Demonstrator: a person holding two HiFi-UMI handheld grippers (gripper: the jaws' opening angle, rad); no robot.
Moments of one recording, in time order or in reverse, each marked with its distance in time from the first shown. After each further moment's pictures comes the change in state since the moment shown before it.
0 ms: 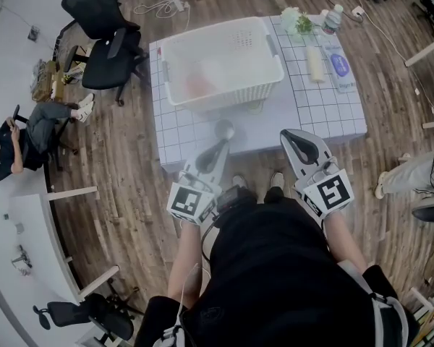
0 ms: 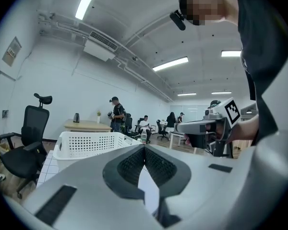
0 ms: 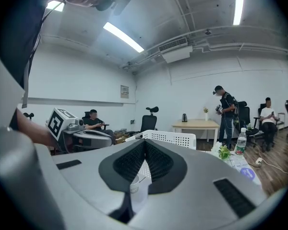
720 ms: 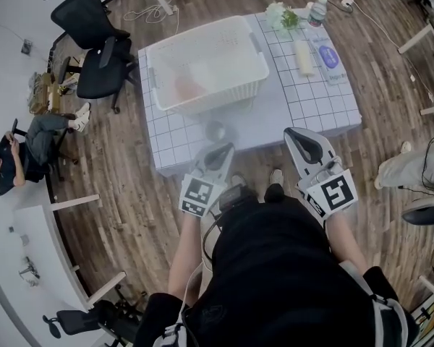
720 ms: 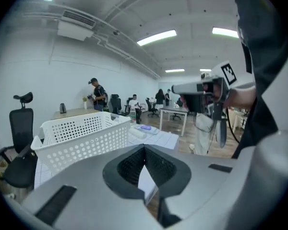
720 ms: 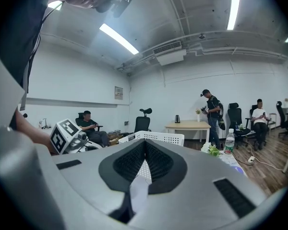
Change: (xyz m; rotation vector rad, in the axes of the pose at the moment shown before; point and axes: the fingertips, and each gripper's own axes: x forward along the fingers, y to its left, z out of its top) left arm 0.035 -0.031 -0.062 0.137 0.277 -0.129; right arm -0.033 -0.023 0.002 0.016 -0.019 -0.078
